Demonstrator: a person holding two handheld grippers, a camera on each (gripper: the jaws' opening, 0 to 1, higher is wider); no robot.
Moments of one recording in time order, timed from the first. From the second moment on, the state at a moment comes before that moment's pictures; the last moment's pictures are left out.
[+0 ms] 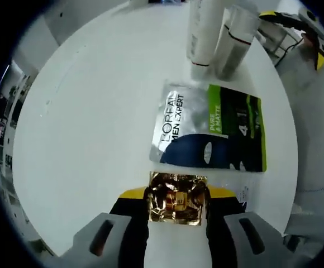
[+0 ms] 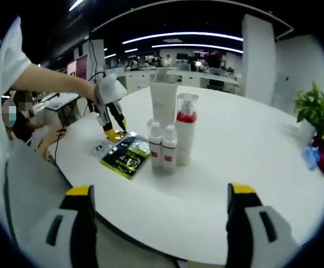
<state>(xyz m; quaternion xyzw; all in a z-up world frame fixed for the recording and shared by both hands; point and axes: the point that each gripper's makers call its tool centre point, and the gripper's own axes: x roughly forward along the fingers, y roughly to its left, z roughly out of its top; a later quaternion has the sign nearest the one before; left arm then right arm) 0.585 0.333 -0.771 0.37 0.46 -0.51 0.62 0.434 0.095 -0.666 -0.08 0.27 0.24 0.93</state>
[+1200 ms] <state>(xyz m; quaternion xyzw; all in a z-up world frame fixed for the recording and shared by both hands) 0.553 0.349 -0.711 0.27 0.40 -0.43 0.76 0.434 0.094 -0.652 -0.04 0.24 0.25 0.94</state>
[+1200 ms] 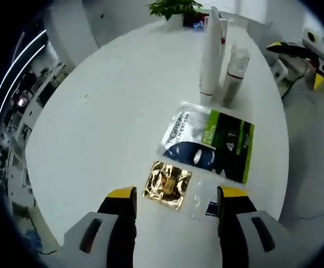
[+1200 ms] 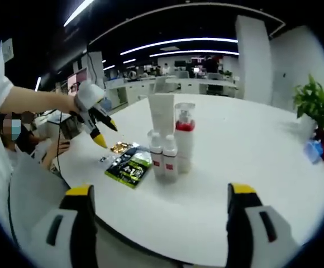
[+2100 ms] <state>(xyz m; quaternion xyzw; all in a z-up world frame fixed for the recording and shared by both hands) 0.451 0.357 -0.666 0.01 0.30 -0.26 0.92 0.434 0.093 -0.642 -0.02 0.21 0.24 0.95</state>
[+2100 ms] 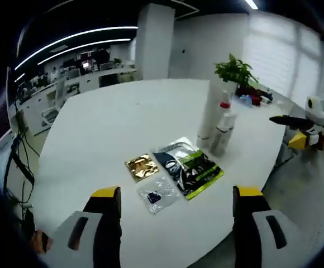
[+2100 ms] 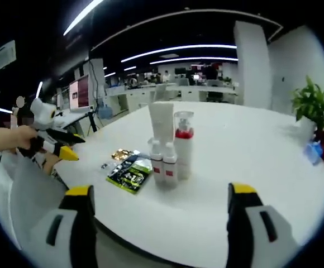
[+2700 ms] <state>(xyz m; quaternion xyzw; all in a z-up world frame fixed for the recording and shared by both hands) 0.442 0.358 -0.651 0.01 0.24 -0.25 0.94 0.433 0.095 -0.642 -0.03 0.21 0.25 0.95</state>
